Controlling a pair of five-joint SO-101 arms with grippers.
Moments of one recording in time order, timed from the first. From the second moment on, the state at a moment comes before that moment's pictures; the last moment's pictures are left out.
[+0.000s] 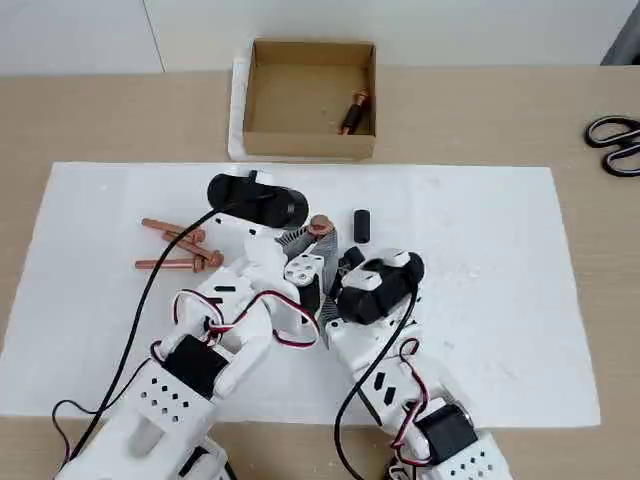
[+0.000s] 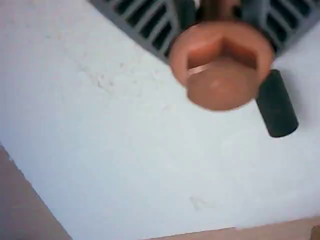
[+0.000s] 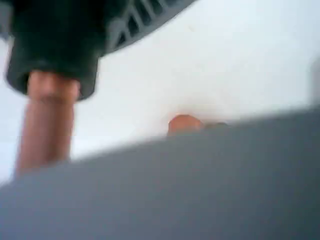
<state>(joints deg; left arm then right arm) 29.5 -53.7 61.3 30.4 23.7 -33.7 -102.4 95.9 32.9 -6.4</state>
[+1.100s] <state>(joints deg) 29.5 -55.1 65.2 36.6 26.2 -34.6 -102.3 95.9 32.9 -5.8</state>
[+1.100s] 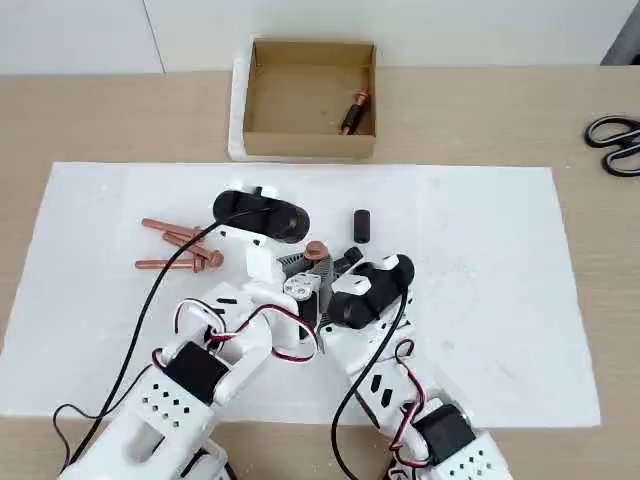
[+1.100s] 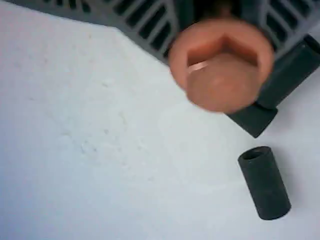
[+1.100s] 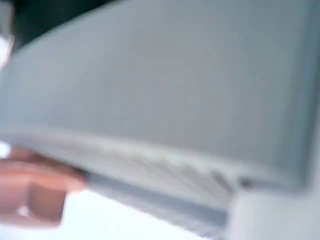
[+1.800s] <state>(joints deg) 27.0 -54.5 57.7 51.5 30.5 -34.4 -102.4 95.9 32.9 -5.8</state>
